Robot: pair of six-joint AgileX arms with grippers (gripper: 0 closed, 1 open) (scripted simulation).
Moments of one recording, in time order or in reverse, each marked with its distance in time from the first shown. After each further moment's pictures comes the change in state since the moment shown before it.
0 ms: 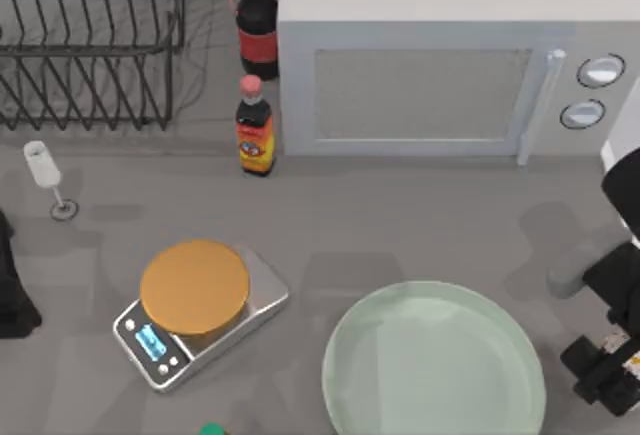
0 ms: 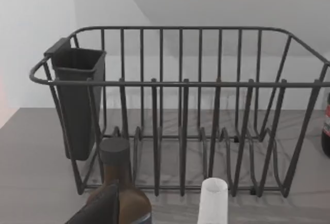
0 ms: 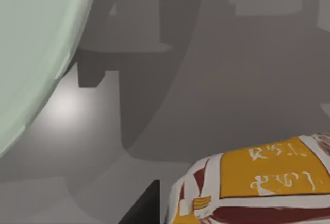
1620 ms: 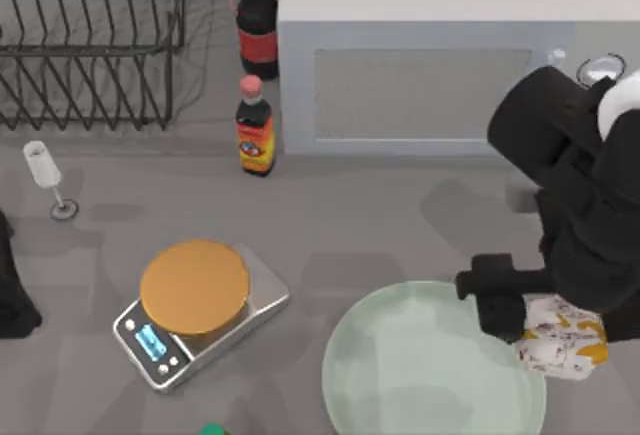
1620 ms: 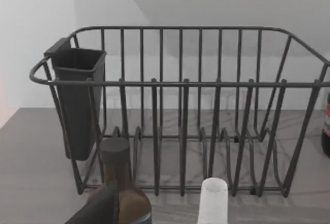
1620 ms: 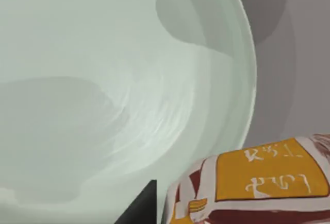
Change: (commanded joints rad) left arm 0.000 0.000 0.000 0.000 0.000 0.000; right arm 0.308 0.022 0.374 -0.393 0.024 0.926
